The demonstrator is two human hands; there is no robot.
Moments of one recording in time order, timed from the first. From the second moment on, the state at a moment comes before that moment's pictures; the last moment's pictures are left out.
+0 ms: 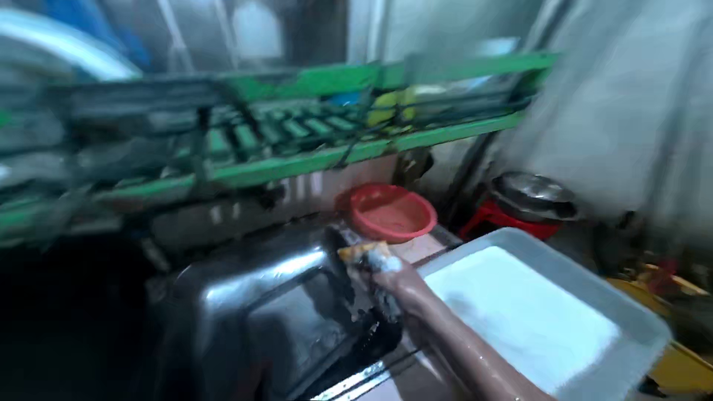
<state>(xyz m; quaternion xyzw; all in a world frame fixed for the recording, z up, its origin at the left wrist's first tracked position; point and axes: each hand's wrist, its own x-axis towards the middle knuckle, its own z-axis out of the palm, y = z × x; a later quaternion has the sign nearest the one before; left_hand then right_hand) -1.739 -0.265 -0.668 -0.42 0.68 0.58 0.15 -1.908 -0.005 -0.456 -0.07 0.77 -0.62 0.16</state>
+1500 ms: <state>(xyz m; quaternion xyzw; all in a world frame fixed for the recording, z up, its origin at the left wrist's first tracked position) -1.759 -0.282 -0.669 -0.44 0.58 0.69 0.00 -1.877 -0.273 -0.692 -0.32 0.89 -0.24 0.23</state>
